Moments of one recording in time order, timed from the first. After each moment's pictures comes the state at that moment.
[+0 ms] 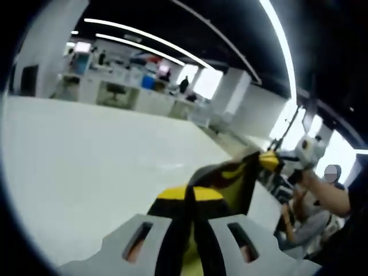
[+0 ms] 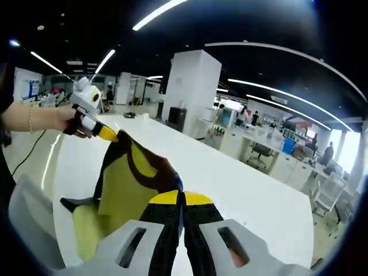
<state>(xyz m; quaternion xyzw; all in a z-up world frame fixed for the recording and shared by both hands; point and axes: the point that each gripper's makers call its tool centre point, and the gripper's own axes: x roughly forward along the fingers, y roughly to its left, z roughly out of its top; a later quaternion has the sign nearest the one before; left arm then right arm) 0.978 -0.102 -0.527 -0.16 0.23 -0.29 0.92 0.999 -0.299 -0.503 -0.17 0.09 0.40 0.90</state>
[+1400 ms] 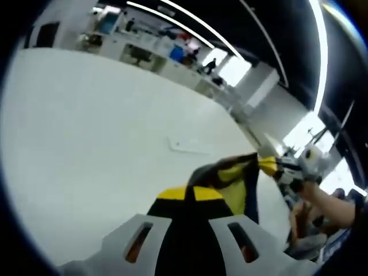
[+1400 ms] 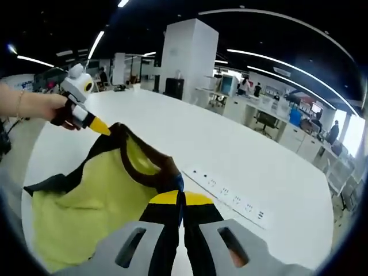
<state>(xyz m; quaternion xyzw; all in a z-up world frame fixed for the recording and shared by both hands) 1.093 -0.085 -0.653 -0.22 0.33 -0.24 0.89 1.132 -0.276 -0.639 -0.18 0.19 0.39 0.88</state>
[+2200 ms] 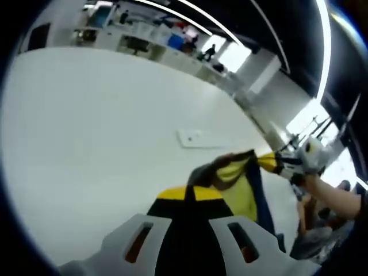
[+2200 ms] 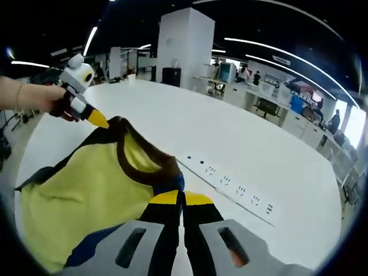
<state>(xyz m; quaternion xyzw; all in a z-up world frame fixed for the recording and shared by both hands) 1.131 -0.078 -0.695 -0.19 0.37 -0.24 0.87 1.165 -0.274 -0.690 -0.18 0.23 0.39 0.87</state>
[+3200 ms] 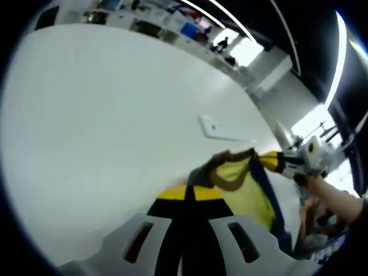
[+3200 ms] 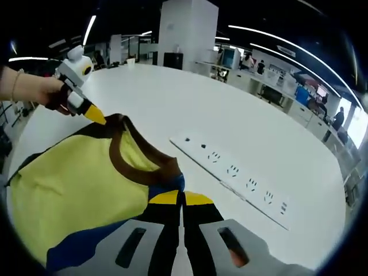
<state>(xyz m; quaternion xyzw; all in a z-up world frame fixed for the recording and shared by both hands) 1.150 -0.074 -0.751 -0.21 0.42 -0.22 0.85 1.193 -0.267 -0.744 -0.20 0.28 0.39 0.86</state>
